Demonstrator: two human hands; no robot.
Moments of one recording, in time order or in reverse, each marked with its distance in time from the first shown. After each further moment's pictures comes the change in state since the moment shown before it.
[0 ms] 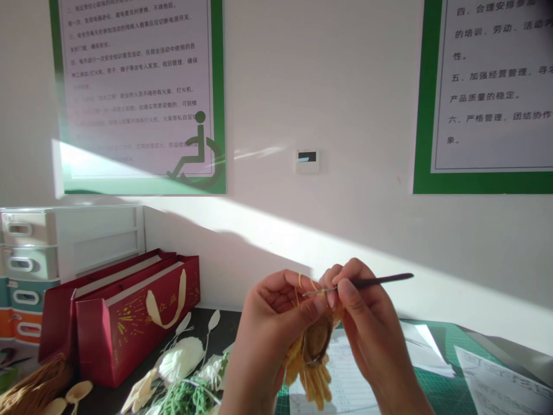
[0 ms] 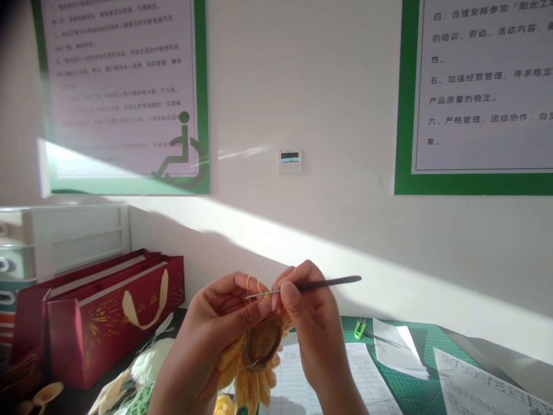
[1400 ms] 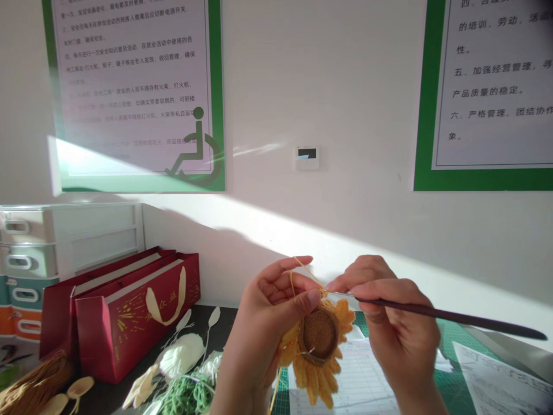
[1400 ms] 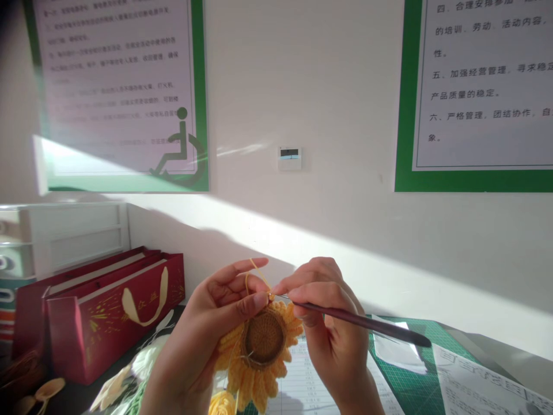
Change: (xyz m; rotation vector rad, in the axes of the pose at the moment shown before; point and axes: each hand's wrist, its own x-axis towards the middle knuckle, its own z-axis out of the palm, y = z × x) left_hand 0.006 0.000 -0.003 0.037 0.018 0.024; right_hand 0.000 -0.008 -0.028 -0.530 -0.120 -0.550
